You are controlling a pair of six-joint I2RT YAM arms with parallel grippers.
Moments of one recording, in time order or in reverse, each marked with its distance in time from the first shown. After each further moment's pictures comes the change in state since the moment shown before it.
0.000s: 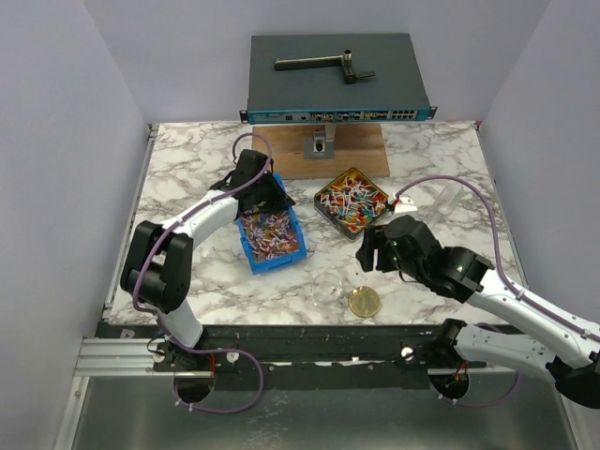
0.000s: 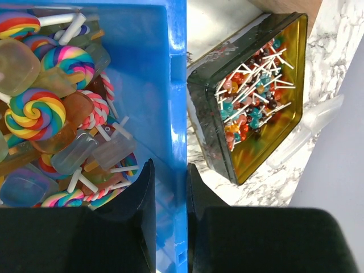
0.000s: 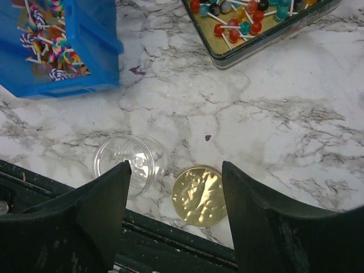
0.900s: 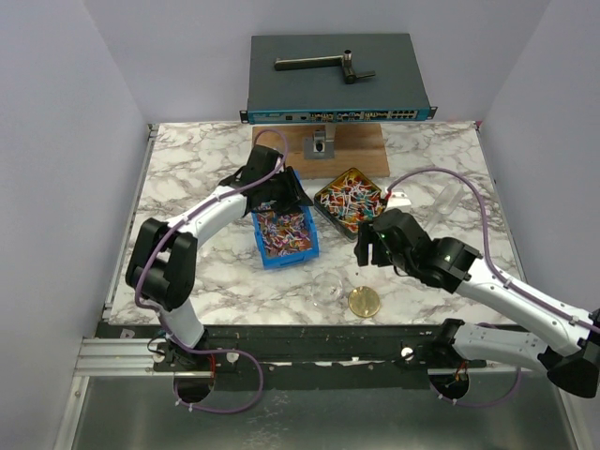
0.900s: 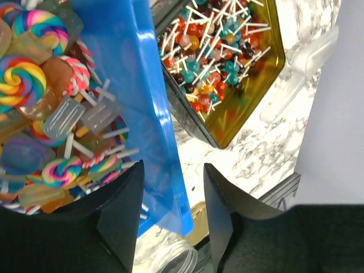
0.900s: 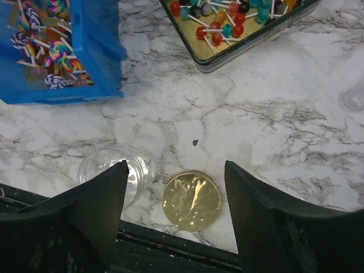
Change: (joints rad) left arm -0.059 0.059 0.098 -0.028 0.115 0.098; right arm 0.000 0.090 0.069 -0.044 0.058 0.006
